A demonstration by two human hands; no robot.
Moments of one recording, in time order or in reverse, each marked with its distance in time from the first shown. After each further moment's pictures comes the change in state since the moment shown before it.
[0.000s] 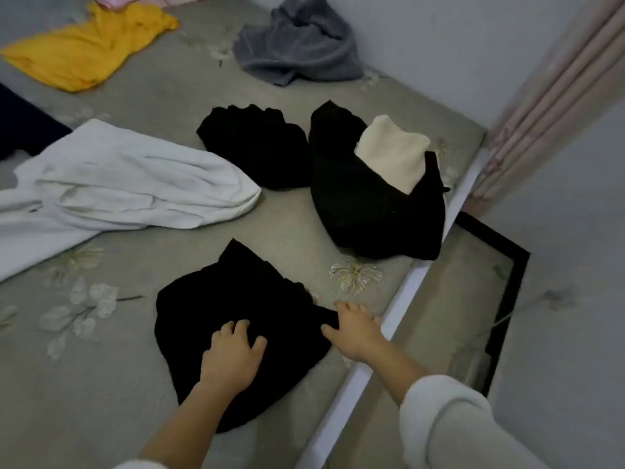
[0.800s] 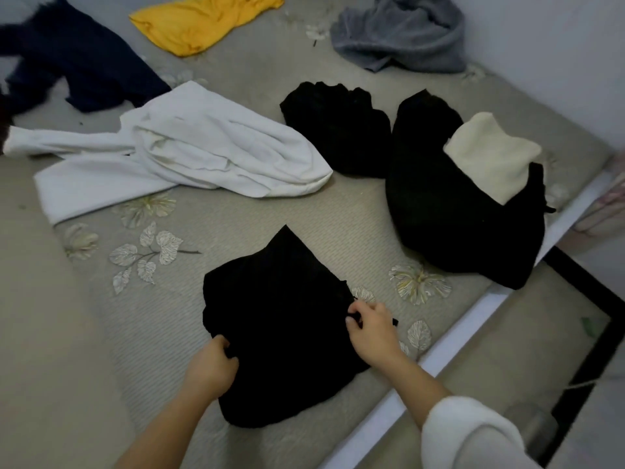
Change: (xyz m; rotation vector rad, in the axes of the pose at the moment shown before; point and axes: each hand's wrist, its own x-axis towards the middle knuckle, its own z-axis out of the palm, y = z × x) left_hand -0.003 -0.109 0.033 -0.249 0.065 -0.334; right_hand 0.060 -0.018 0.070 0.236 0.193 -0.158
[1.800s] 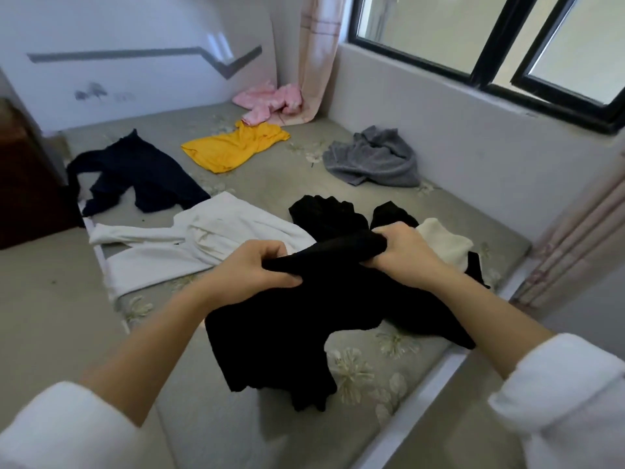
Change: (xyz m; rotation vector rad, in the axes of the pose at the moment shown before) left_hand -0.168 0.151 -0.267 -0.410 -0.181 0.929; right_hand -0.133 -0.223 -0.284 -0.033 0.164 -0.507
